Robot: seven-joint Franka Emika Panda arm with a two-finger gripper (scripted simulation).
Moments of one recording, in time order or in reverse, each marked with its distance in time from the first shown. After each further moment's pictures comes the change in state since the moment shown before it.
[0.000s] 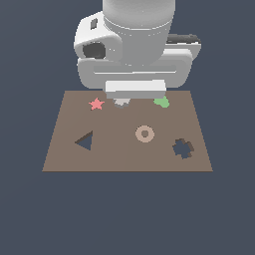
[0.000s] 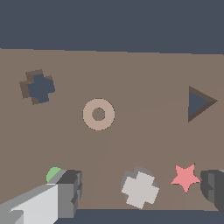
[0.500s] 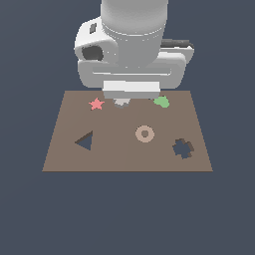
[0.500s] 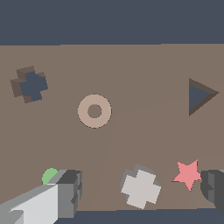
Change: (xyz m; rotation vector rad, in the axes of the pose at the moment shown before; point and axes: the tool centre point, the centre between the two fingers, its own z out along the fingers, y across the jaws) arm -0.008 0.004 0.011 0.001 0.003 0.036
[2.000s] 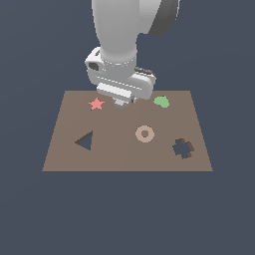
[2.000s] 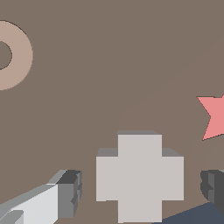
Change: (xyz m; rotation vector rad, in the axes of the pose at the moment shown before) arm -0.082 0.029 0.108 0.012 0.018 0.344
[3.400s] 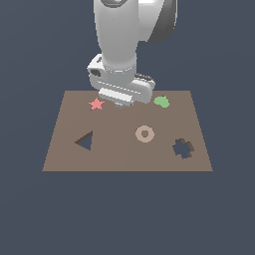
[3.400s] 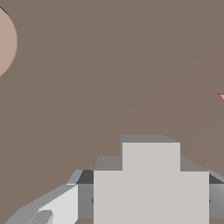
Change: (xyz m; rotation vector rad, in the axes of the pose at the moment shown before) arm 0.000 -0.001 0.018 0.001 0.001 -0.007
